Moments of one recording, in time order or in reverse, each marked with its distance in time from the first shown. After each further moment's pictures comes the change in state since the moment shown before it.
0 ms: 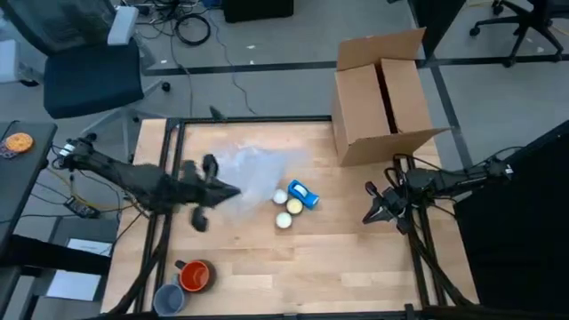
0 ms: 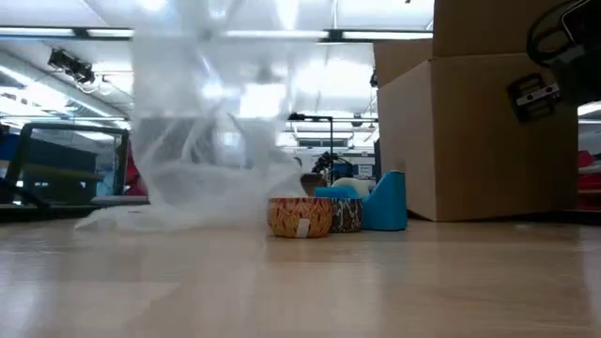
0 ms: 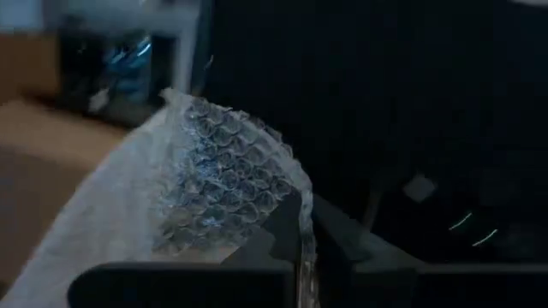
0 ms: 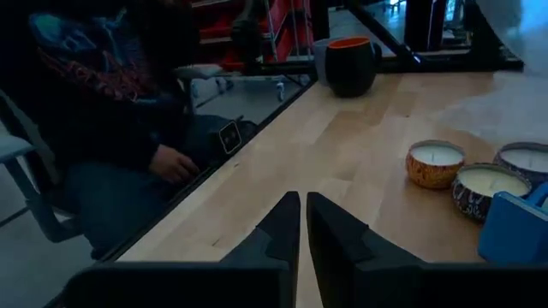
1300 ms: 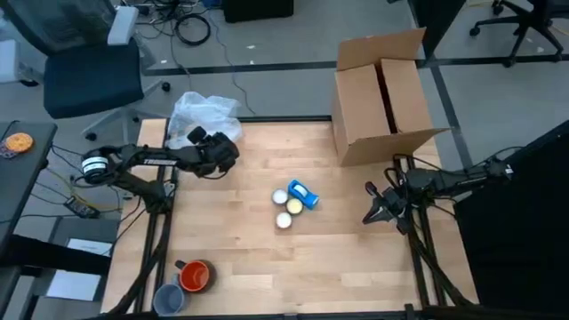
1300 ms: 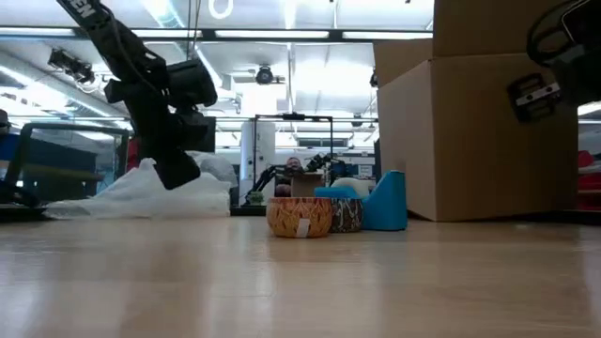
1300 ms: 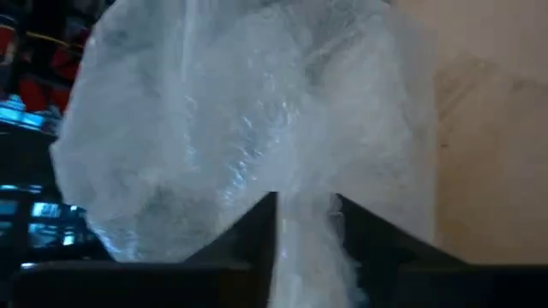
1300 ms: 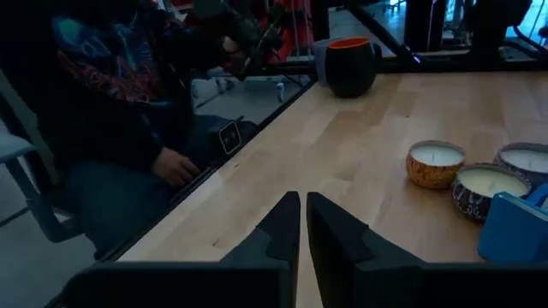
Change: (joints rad) left arm 0.846 0.610 -0.164 -0.601 -0.624 0.106; right arm 0.000 0.000 0.000 0.000 0.000 0.000
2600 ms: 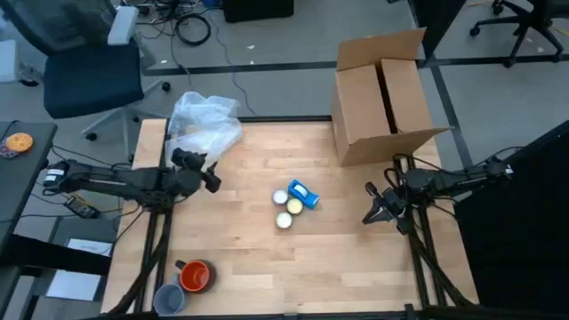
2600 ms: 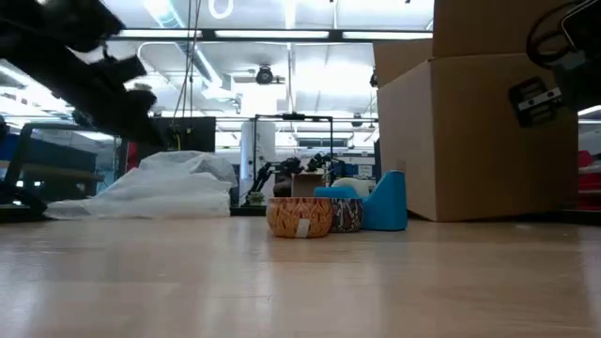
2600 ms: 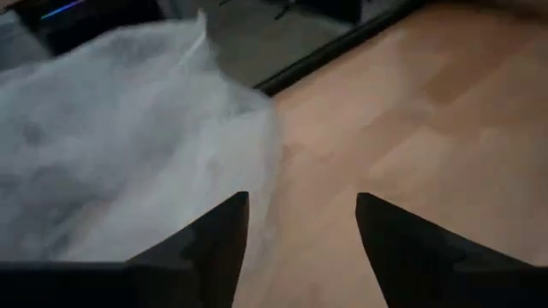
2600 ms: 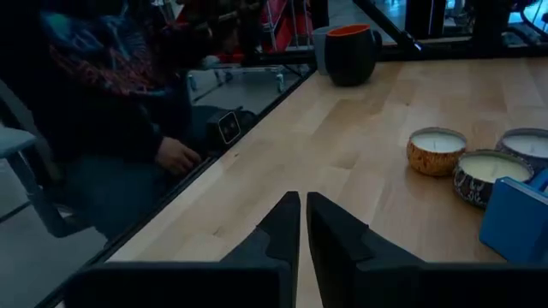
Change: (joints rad) left arm -0.422 -0.639 -0.253 -0.141 0.032 -0.454; right arm 0.000 0.000 0.000 -0.030 0.000 0.000
